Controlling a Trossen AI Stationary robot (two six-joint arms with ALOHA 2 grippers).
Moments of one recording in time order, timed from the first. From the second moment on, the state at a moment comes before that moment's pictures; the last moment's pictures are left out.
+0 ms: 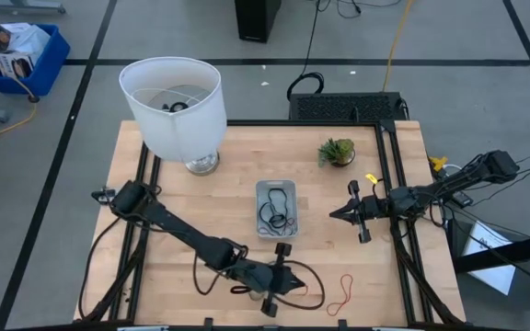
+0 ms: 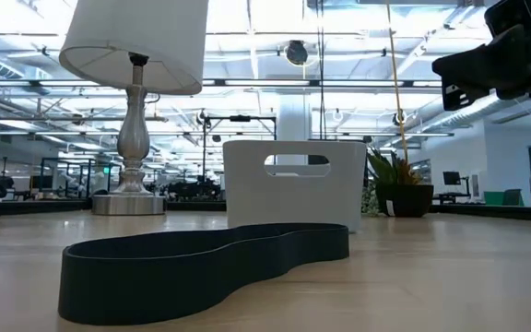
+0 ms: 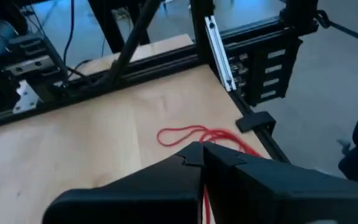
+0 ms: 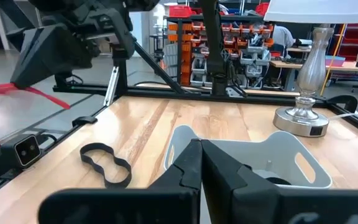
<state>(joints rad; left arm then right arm) -0.50 2.03 1.54 0.05 -0.26 0.04 0.31 0.61 0.02 0.59 0.18 -0.01</state>
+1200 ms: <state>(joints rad) -0.59 1.85 1.54 -0.21 -0.67 0.16 0.31 0.61 0.02 0.58 0.18 0.00</state>
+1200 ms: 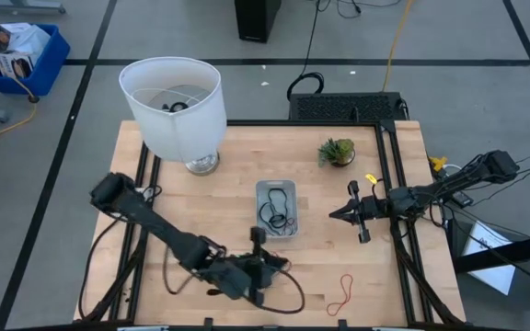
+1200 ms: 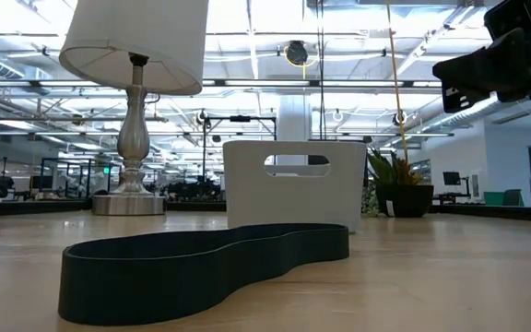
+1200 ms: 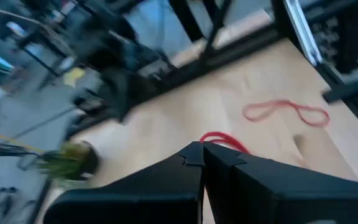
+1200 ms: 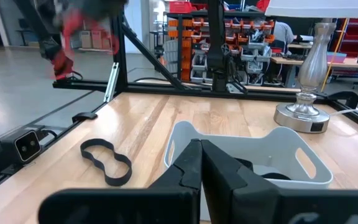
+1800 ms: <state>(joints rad) -0.64 1.59 1.51 -0.70 -0.92 -0.12 0.31 0.61 0.02 0.58 0.18 0.00</state>
